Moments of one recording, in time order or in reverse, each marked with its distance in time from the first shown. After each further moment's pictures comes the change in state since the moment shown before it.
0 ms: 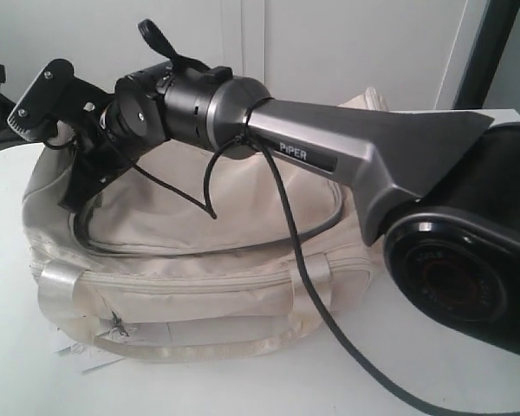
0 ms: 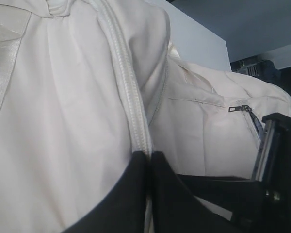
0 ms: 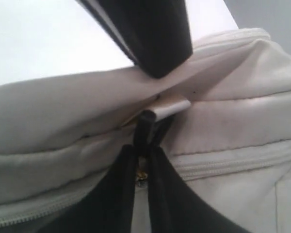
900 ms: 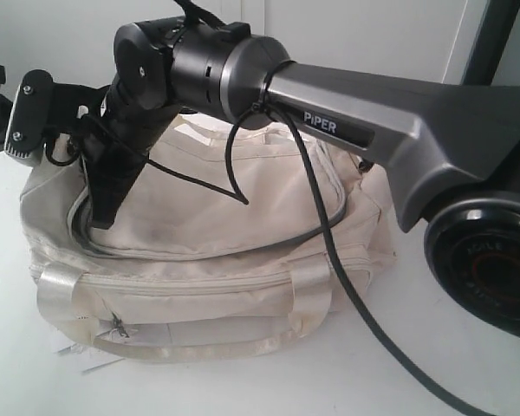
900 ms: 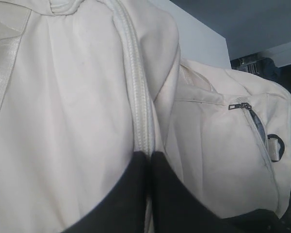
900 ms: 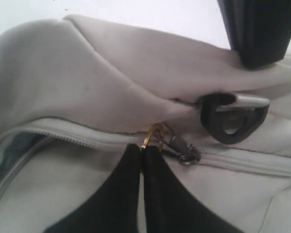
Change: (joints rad) left arm 0.000 0.000 0.000 0.004 0.007 0.000; right arm -0.002 -0.070 0.000 0.119 0.268 -0.413
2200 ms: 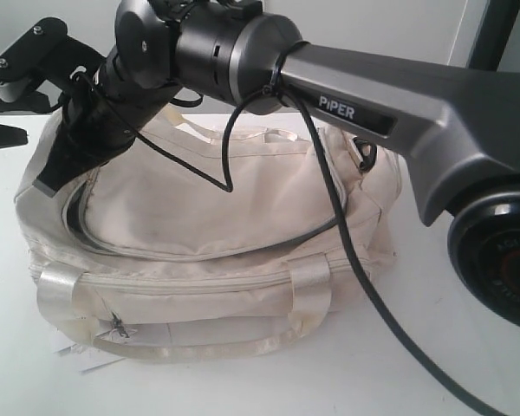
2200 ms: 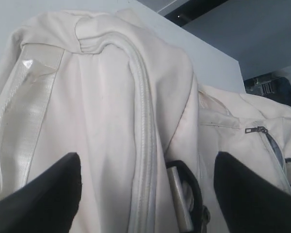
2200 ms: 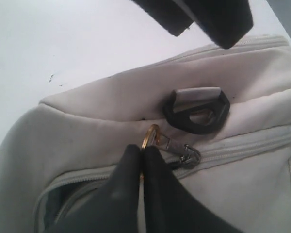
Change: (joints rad) left arm 0.041 0.000 -0.027 -0.008 -0.055 0.029; right arm 0.000 -0.042 0.000 0.064 -0.059 0.373
